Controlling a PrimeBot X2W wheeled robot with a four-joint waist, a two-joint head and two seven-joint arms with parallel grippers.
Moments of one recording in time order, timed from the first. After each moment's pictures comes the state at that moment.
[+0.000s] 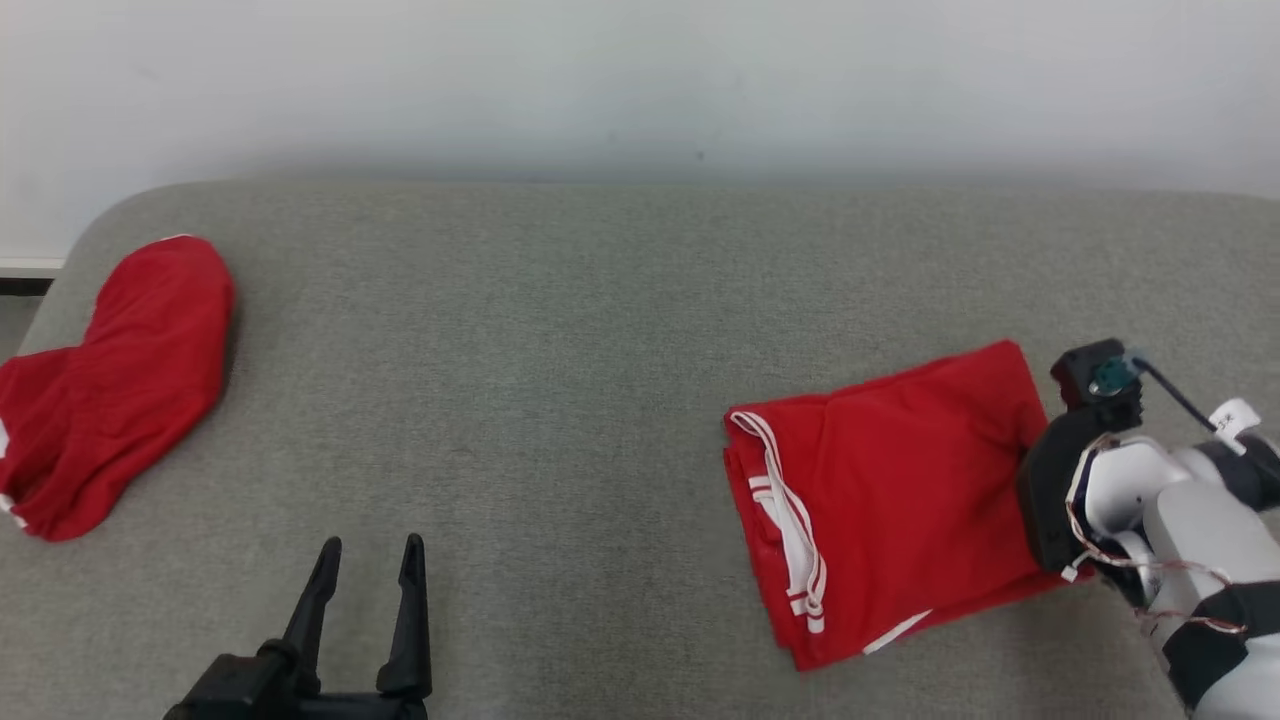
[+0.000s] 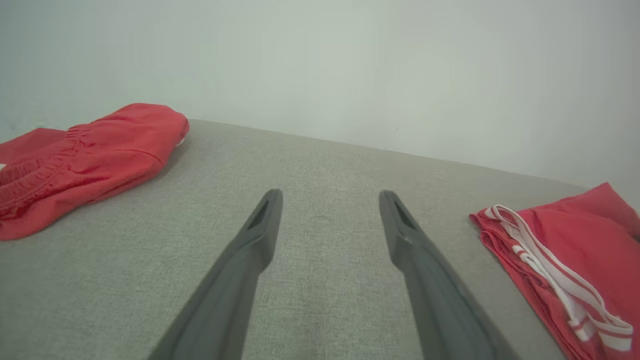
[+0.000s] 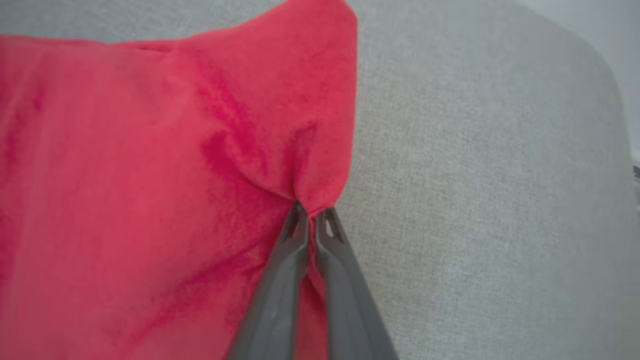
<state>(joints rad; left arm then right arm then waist) 0.00 0.05 -0.08 0.11 -0.23 -0.04 -0.26 -0.58 -0.36 0.29 0.68 0.26 0.13 0.55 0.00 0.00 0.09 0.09</state>
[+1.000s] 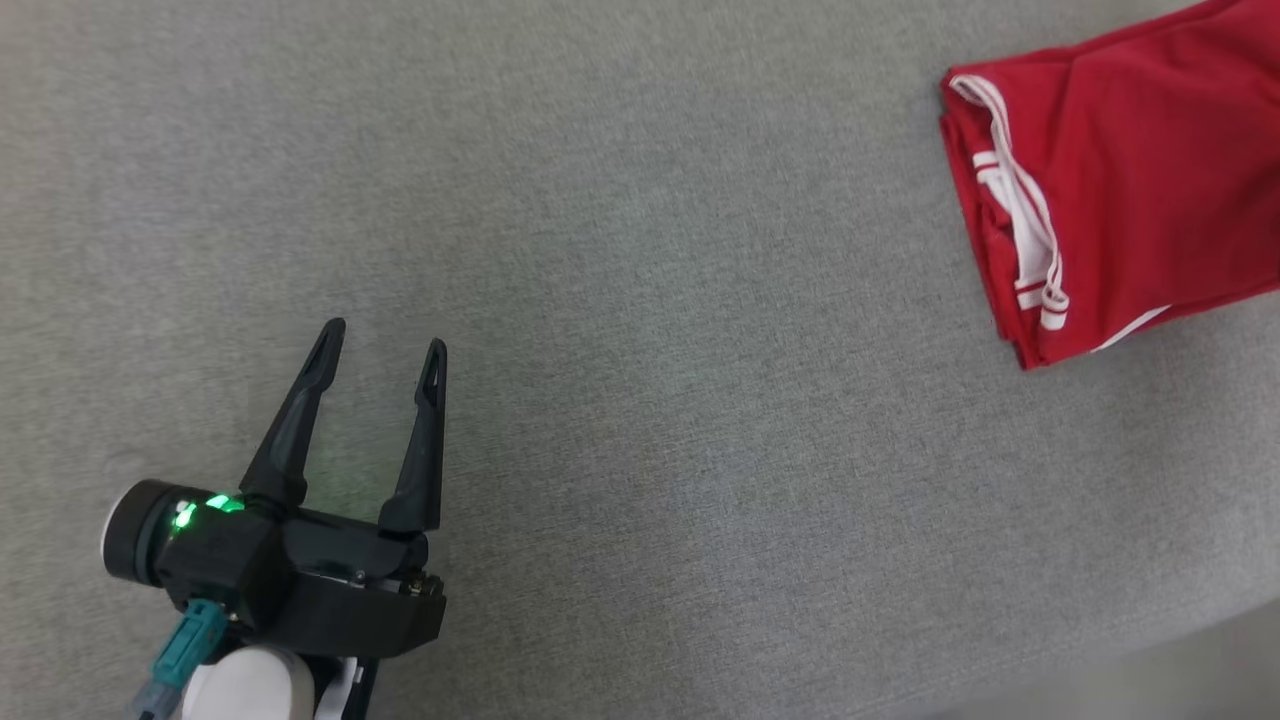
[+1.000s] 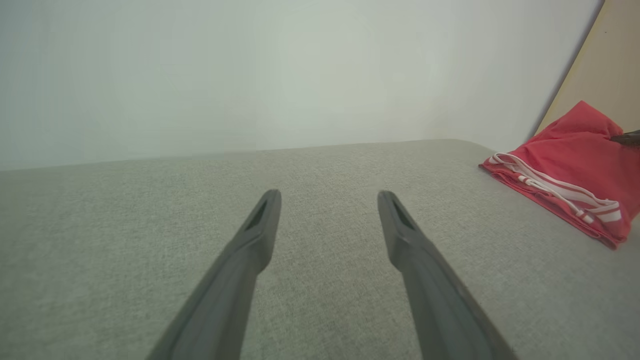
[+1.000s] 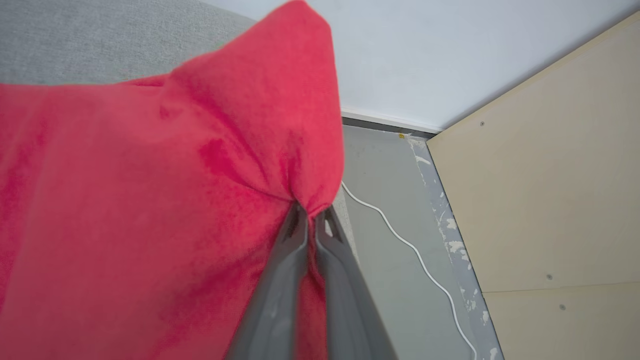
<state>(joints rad) -0.25 0.10 -0.11 -0.05 -0.09 -0.12 -0.26 -1.00 -0.58 0.23 0.90 0.18 0.13 0.20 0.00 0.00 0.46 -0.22</state>
